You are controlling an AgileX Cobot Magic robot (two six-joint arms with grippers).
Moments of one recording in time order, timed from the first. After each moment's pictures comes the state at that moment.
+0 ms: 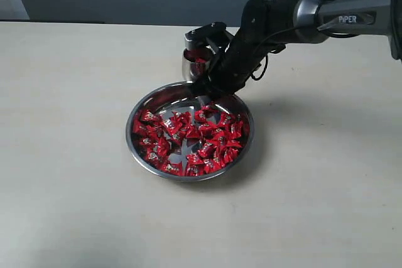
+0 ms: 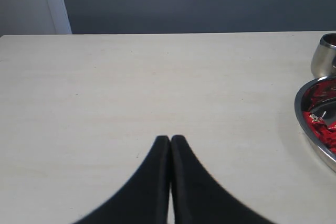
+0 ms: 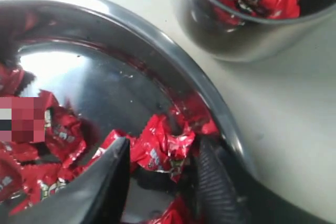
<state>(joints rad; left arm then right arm) 0.10 0.10 0.00 0.03 0.24 -0.06 0.48 2.19 -1.55 0.33 0.64 -0.41</state>
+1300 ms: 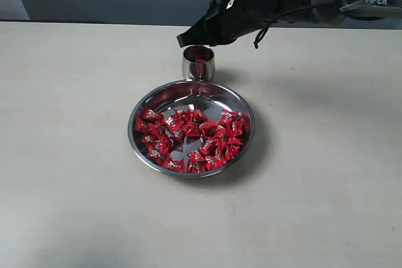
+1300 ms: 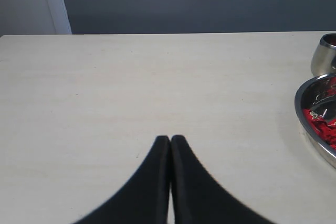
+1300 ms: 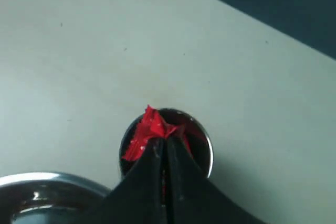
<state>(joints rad) 0.10 0.10 0.00 0.03 0.24 -0.06 0.48 2.10 -1.55 0.32 0.28 -0.39</state>
